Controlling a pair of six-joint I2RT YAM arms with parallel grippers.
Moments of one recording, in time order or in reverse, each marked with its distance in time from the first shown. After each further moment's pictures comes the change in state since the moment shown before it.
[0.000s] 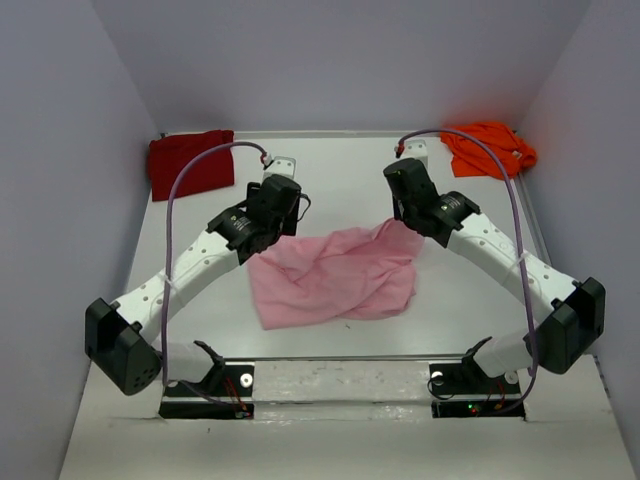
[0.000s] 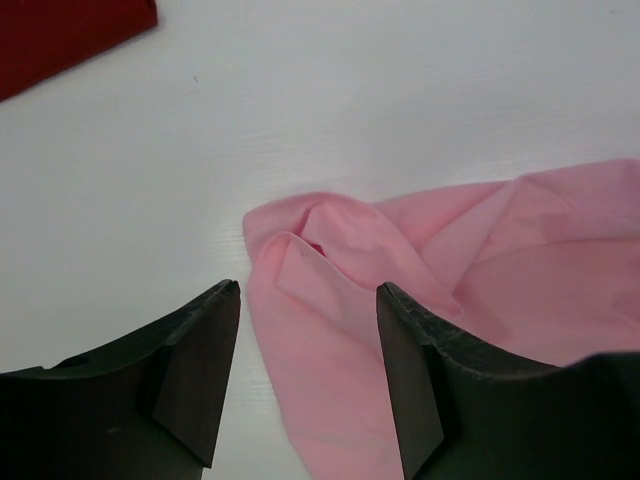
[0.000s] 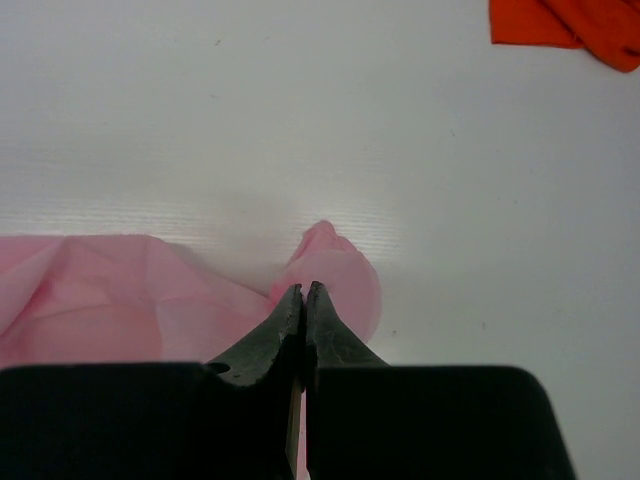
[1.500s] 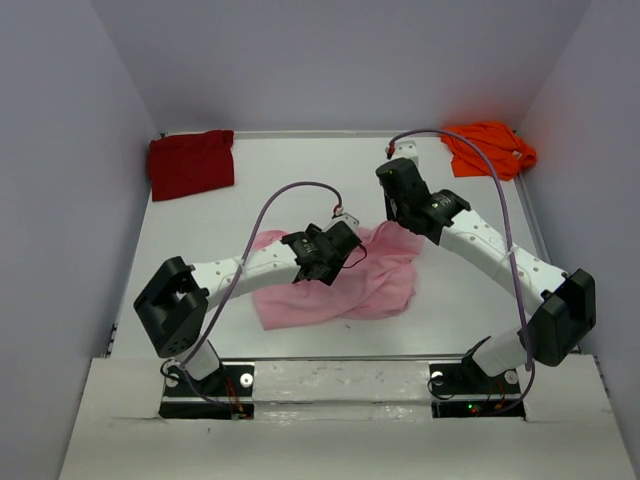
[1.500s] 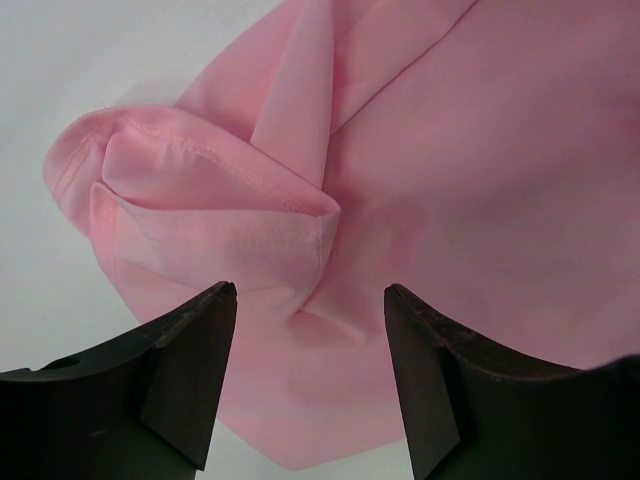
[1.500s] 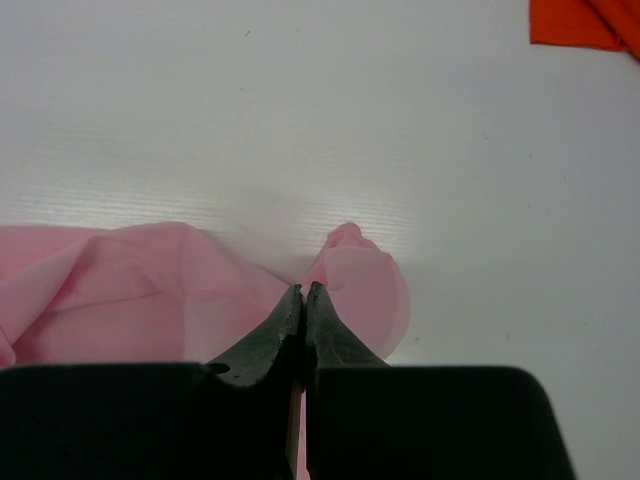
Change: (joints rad) left arm -0.281 0.286 -0.058 0.013 0.021 0.040; right arm 0.013 0.052 0.013 0.023 -0.040 0.000
